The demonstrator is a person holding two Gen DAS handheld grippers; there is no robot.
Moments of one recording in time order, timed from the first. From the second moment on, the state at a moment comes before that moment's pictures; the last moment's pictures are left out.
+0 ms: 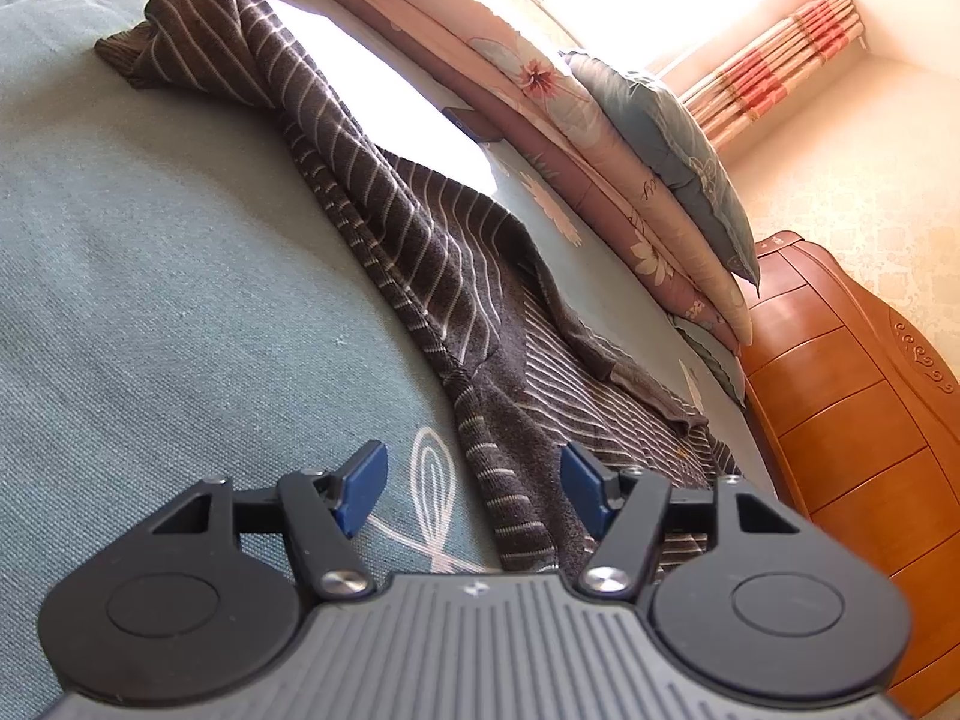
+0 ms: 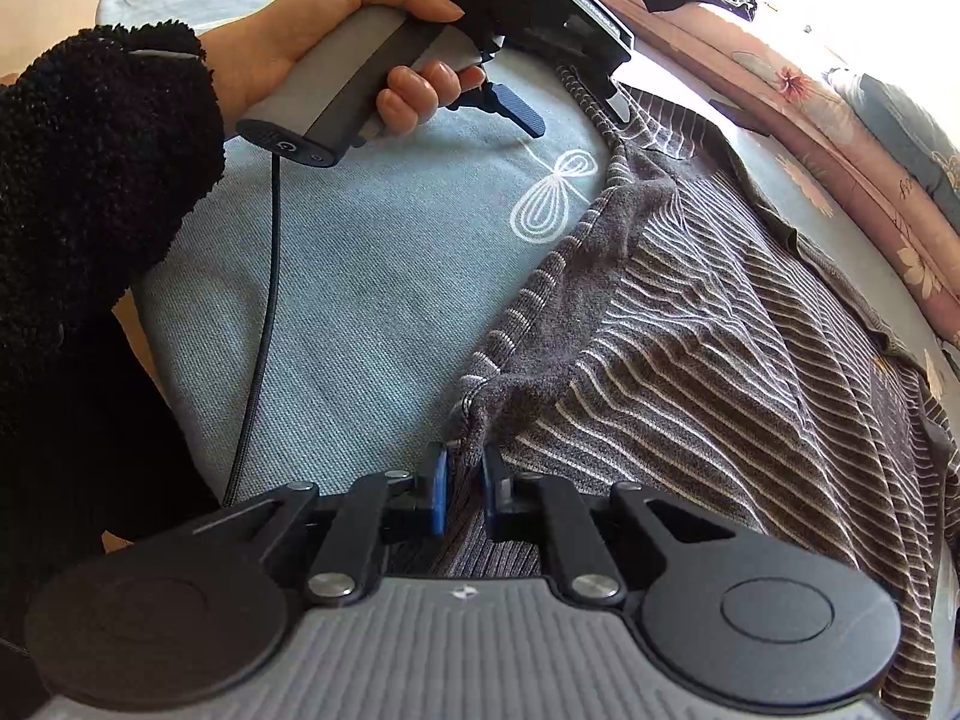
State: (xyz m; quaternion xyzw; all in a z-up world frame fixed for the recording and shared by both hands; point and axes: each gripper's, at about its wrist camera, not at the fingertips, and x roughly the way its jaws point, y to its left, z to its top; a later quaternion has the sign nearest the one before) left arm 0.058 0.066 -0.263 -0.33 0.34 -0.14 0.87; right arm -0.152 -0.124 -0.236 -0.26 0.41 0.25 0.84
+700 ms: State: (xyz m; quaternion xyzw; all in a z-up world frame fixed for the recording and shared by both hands) left arm 0.077 0.050 -0.296 -0.47 0.42 -0.20 0.75; right arm -0.119 -0.203 -0.116 -0.02 0.38 0.25 0.89
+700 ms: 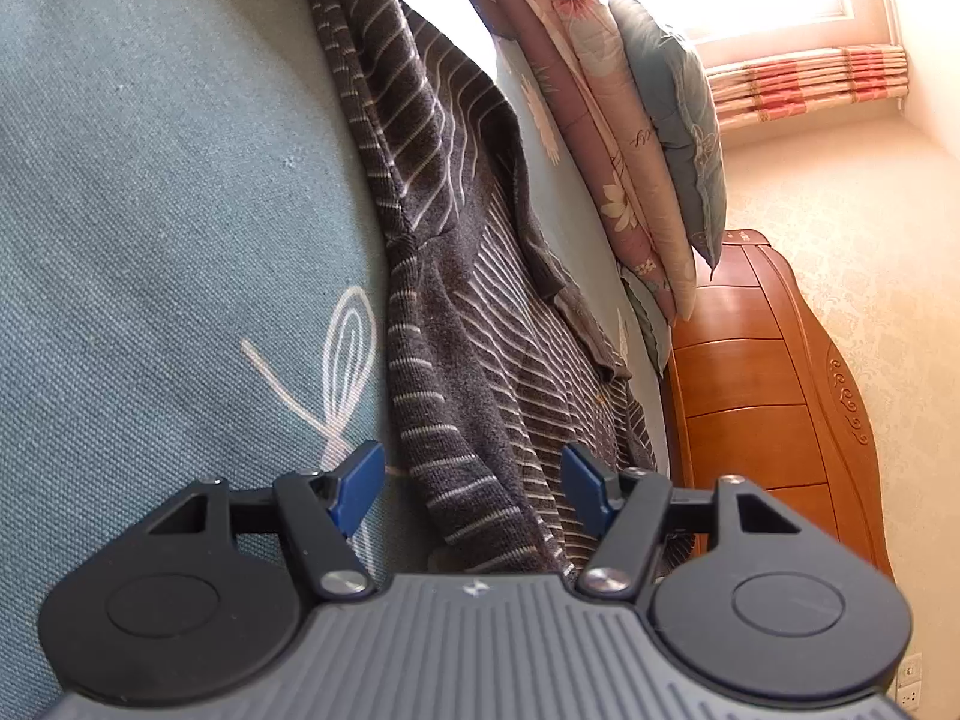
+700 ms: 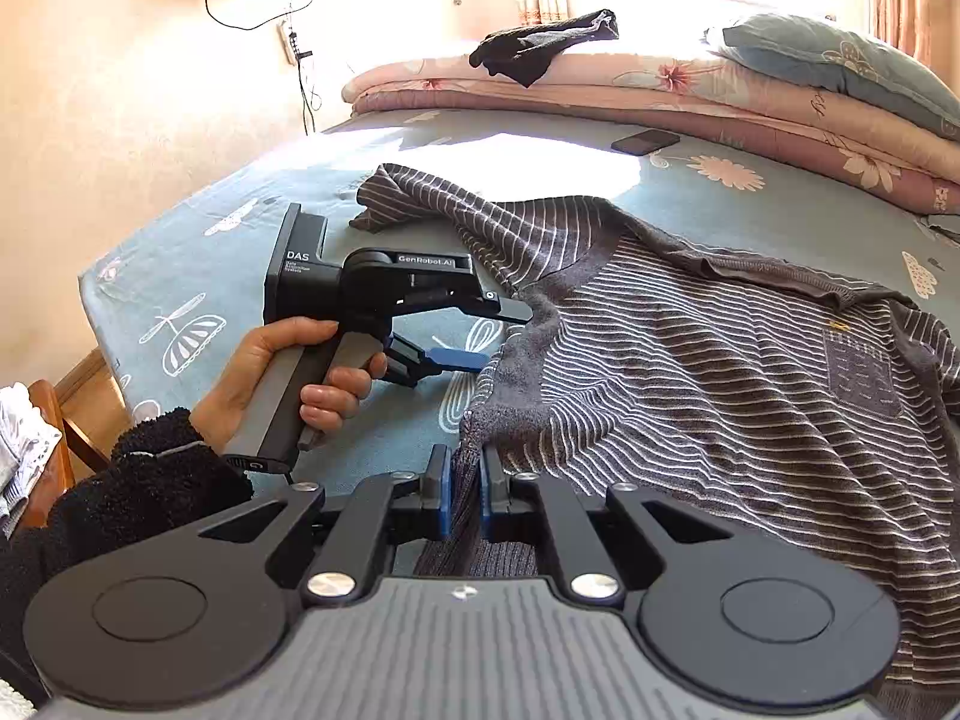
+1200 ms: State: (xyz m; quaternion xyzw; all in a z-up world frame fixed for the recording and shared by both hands) left arm 0.091 0.037 -0.305 -0.50 0.41 -0.21 0.73; right arm -0.129 -0.199 -0.122 -0.02 0.42 0.28 0.86
